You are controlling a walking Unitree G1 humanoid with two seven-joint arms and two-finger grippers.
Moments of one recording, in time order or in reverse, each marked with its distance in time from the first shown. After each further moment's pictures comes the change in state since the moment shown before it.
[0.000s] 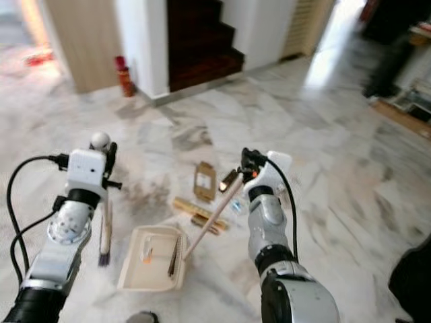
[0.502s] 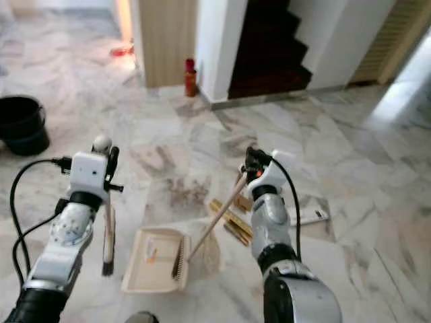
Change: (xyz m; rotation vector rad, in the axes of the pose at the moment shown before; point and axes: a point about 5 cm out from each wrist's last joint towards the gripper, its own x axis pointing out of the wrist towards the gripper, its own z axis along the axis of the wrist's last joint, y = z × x) left arm -0.003 0.007 -0.010 0.012 0.040 0.023; right arm 0.003 0.008 0.001 -0.001 0.002 0.026
